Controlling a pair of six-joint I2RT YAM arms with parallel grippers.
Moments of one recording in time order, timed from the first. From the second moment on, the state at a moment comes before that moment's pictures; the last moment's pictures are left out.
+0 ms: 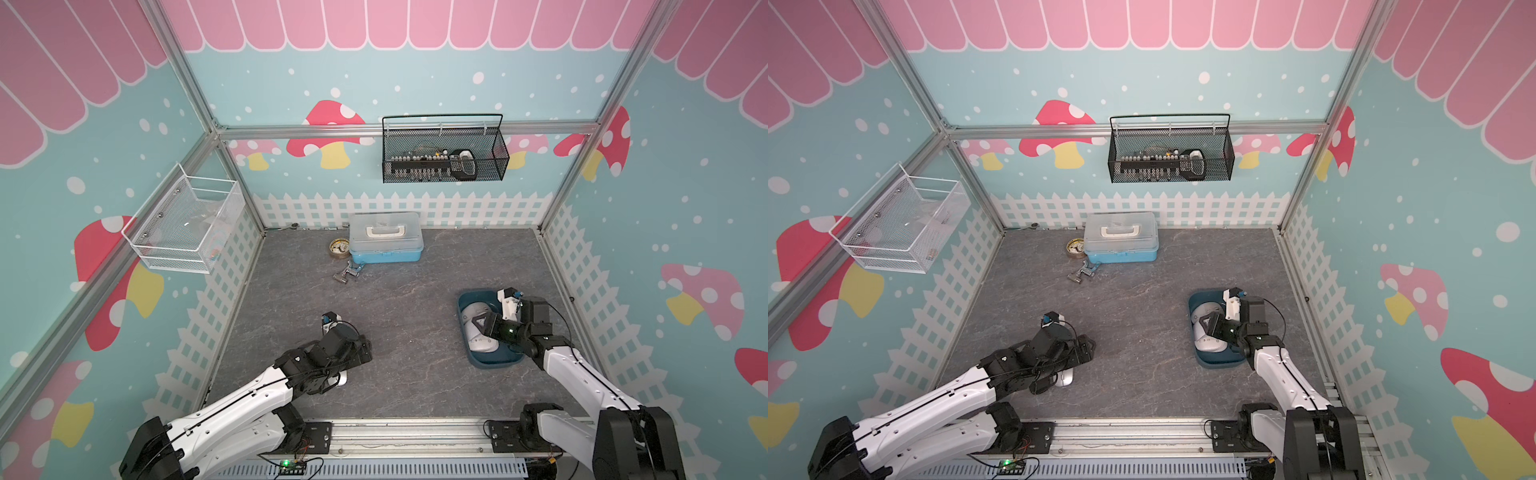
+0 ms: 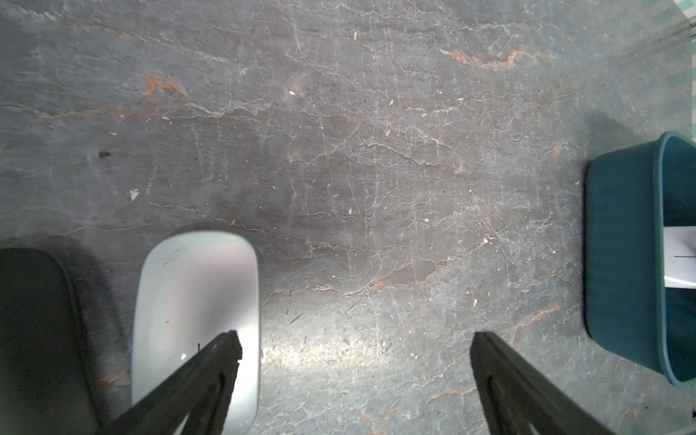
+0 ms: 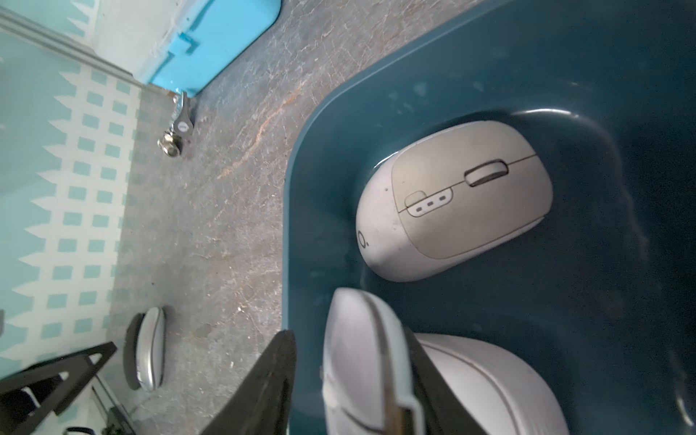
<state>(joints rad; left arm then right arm) -0.77 0.90 0.53 -0.57 -0.19 -0.98 0.04 1.10 0.45 -0.16 -0.49 0.43</state>
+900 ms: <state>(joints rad) -0.68 1.02 0.53 -0.67 -0.18 -1.09 0.02 0.86 0.51 -0.29 -0.21 0.41</state>
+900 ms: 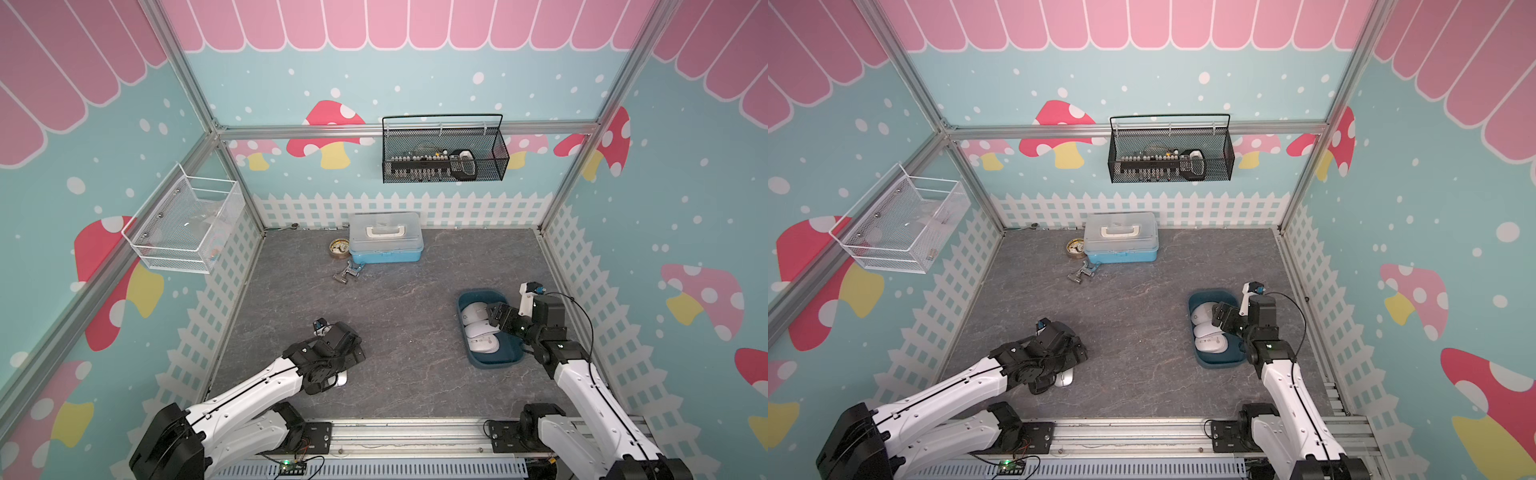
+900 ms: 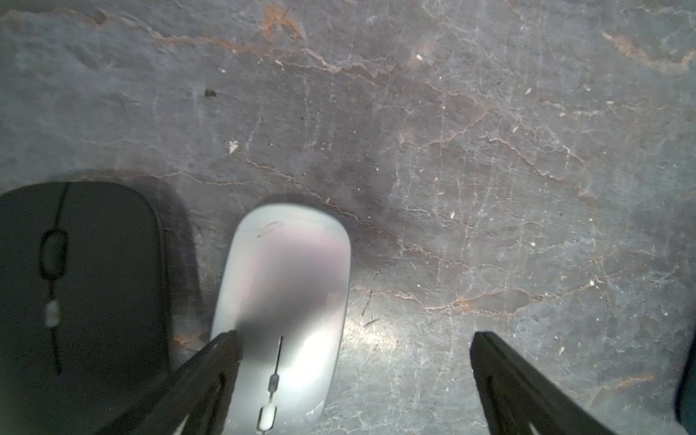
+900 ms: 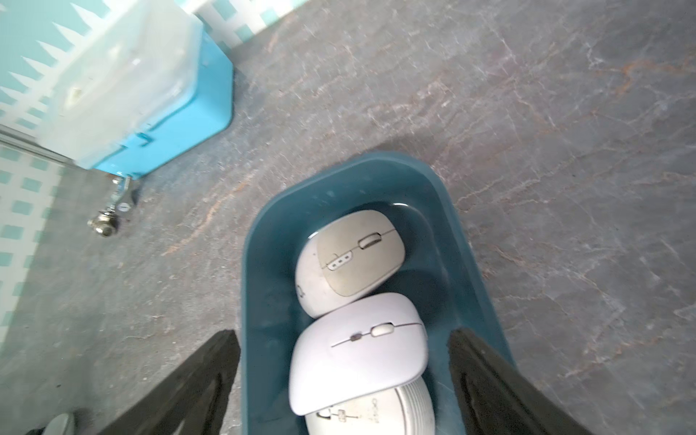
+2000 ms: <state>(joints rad) -0.73 1.34 0.61 -0.67 -0.26 -1.07 0.02 0.87 0.45 -0.24 -0.33 0.43</state>
